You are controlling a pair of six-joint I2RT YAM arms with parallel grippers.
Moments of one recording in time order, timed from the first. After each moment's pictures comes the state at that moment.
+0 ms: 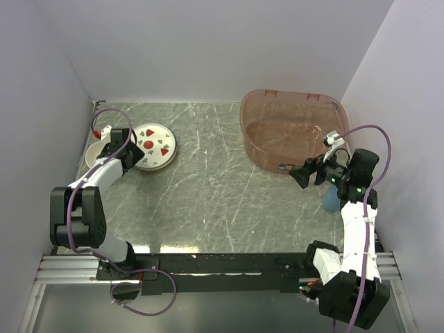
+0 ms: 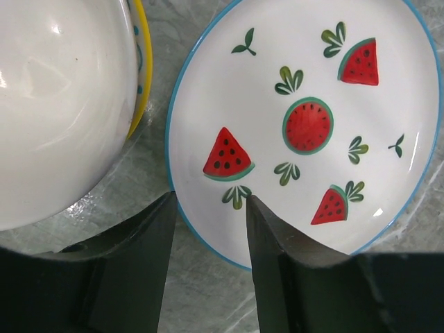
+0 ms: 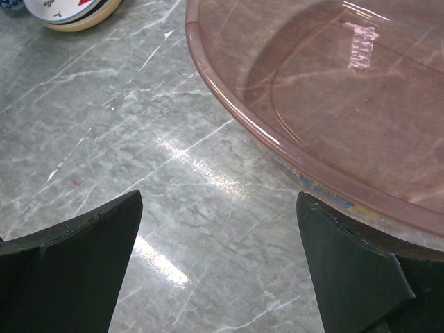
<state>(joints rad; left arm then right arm) 0.01 1.51 0.91 -0.19 -0.25 -0.74 -0.33 0.88 0.75 -0.44 -0.92 -0.28</state>
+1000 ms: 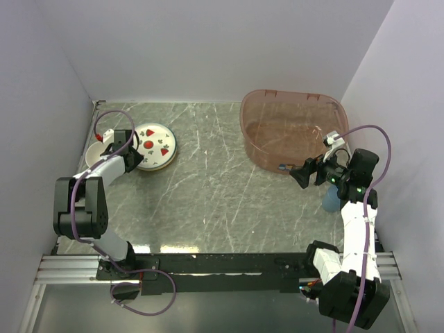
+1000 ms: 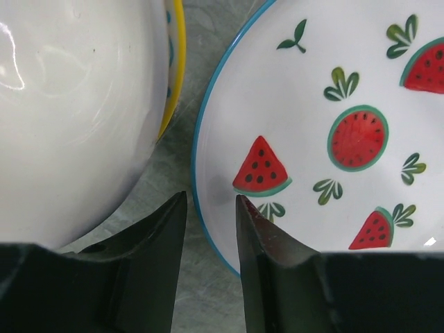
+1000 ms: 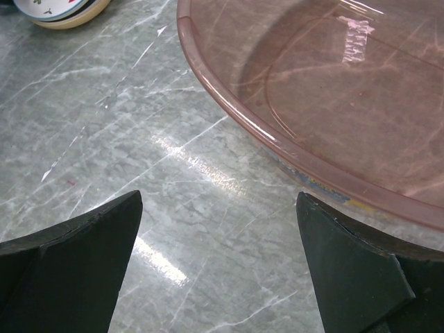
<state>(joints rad) 0.01 1.59 0.92 -0.20 -0.30 -0.76 -0.33 0.88 0.75 -0.44 -0.90 -0.28</state>
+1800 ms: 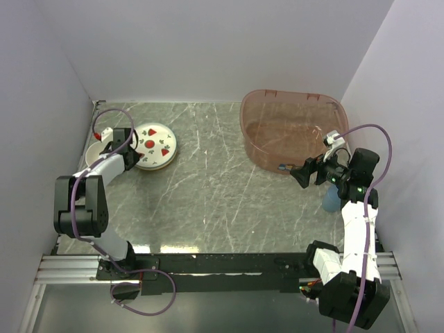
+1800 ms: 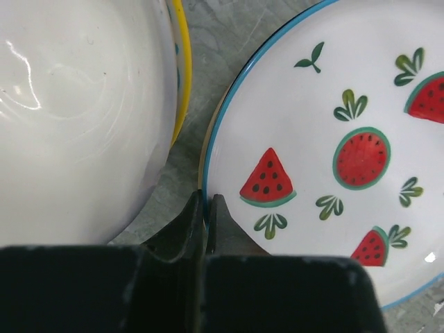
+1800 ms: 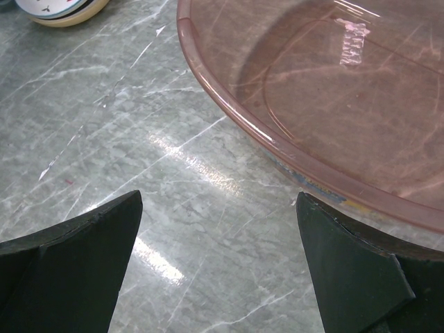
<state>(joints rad) 0.01 1.62 0.95 -0.19 -0.32 -0.76 -0.33 0.88 0.77 -0.46 -0.90 -0.29</state>
